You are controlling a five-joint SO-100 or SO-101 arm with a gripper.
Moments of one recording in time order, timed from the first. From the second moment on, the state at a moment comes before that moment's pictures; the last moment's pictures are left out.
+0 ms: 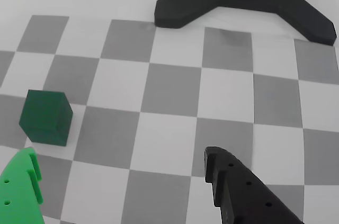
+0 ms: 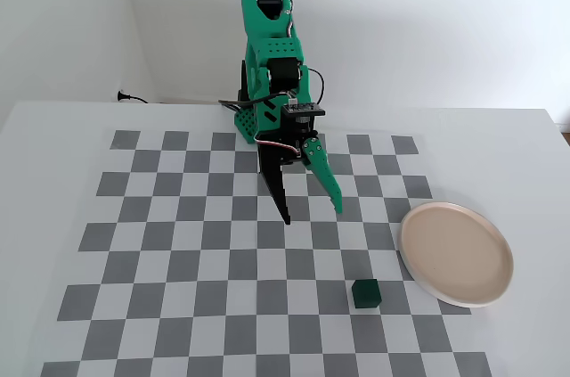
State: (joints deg) arm -9.1 149.9 156.2 23.9 -88.5
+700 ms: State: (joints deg) arm -15.7 124.4 140.1 19.2 -90.3
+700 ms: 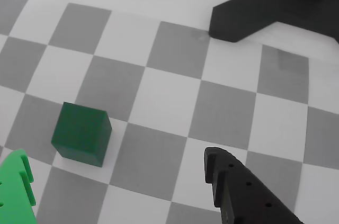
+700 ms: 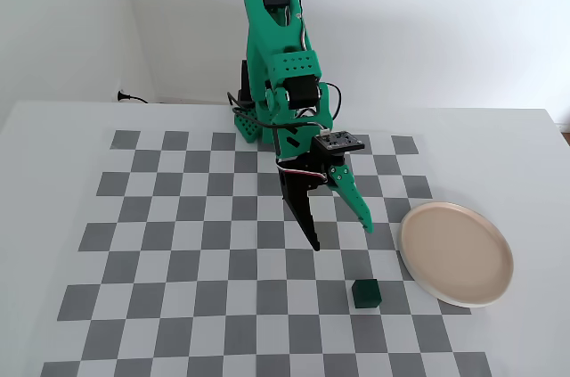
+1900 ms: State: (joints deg) arm -23.8 85.6 122.1 9.1 -88.9
